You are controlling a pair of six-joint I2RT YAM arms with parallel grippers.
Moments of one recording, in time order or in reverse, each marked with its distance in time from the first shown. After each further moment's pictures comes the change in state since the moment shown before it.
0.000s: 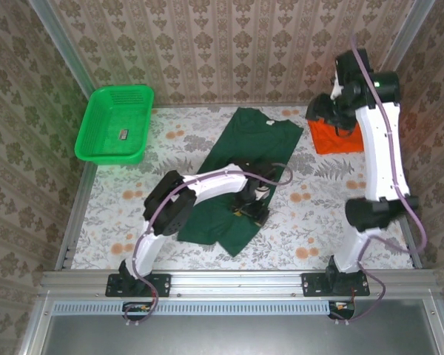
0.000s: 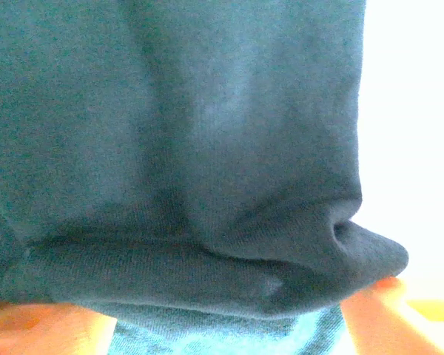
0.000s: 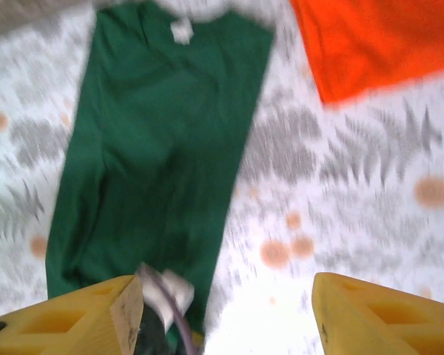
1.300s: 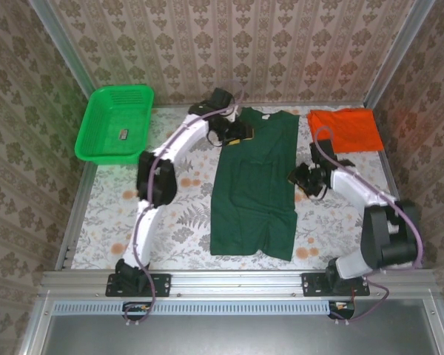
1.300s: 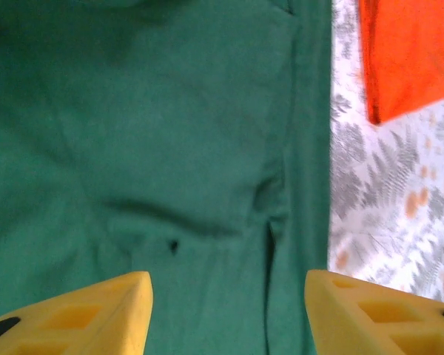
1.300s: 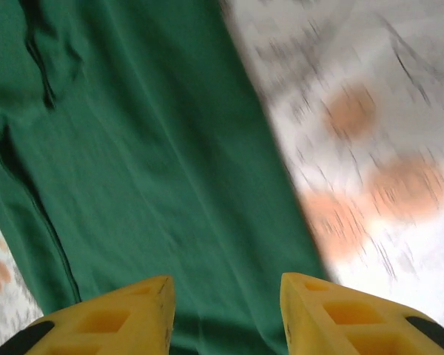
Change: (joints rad) left arm 0.456 0.254 0.622 0.177 0.239 -0.135; right arm 0.033 -0.216 -1.303 1.044 -0.171 0.407
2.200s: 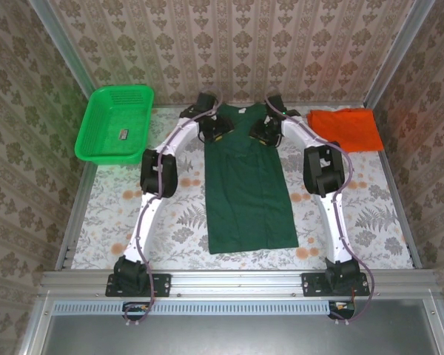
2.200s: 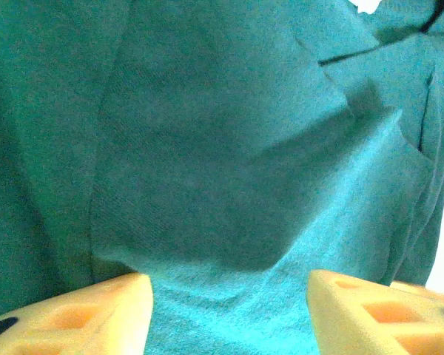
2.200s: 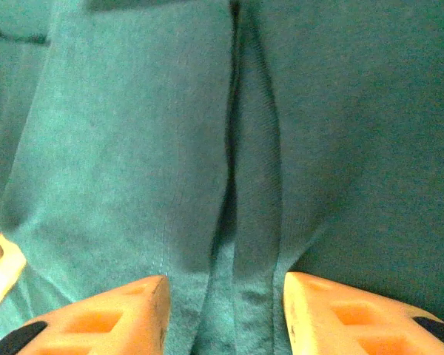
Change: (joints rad) left arm 0.161 0.230 0.146 0.125 -0.127 -0.187; right arm 0.135 0.986 1.210 -0.142 -0.034 -0.137
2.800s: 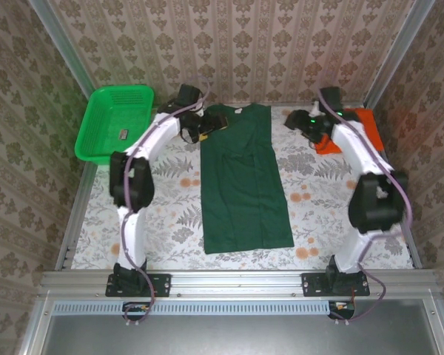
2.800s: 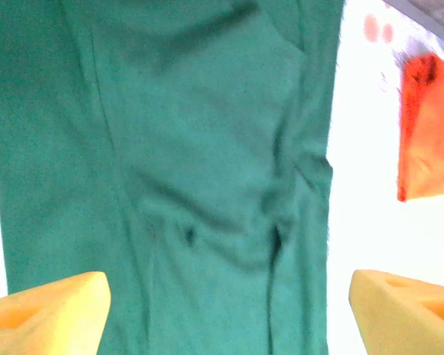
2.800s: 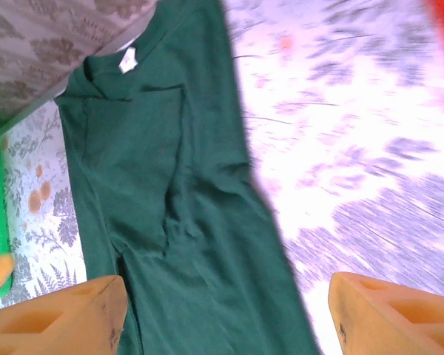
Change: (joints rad) left arm -0.005 -0.634 -0.648 0.021 0.050 0.093; right arm -0.226 -0.815 -0.686 0.033 -0.008 -0.115
